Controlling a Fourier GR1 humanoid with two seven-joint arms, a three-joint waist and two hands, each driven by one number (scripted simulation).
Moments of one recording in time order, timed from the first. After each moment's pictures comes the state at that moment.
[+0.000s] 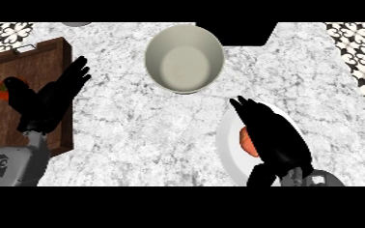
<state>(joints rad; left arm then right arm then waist) -0.22 0.36 0.00 -1.49 0.22 -0.08 0.27 -0.26 -0.32 0.50 -1.94 0.61 0.54 0.90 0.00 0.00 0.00</state>
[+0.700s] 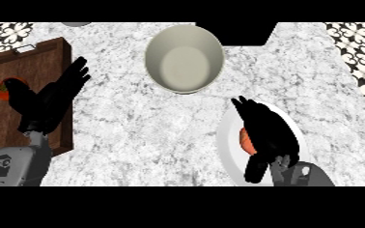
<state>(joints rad) -0.22 0.31 0.05 -1.48 0.17 -0.12 0.26 -0.23 -0.23 0.44 -1.81 0.76 0.57 0.81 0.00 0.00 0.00</state>
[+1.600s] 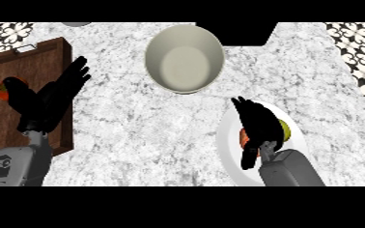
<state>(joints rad) -0.22 0.27 0.10 -1.50 0.13 -0.17 0.29 -0.25 -0.15 0.36 -1.53 0.90 0.52 0.65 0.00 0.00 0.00</state>
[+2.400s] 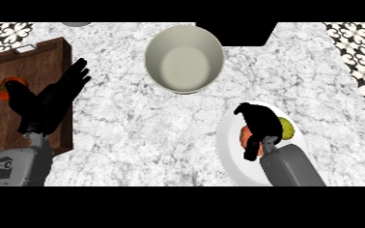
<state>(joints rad) -0.21 0.25 0.13 -1.49 0.10 -0.20 0.27 -0.27 -0.14 0.28 -1.30 1.00 0.39 0.46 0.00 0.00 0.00</state>
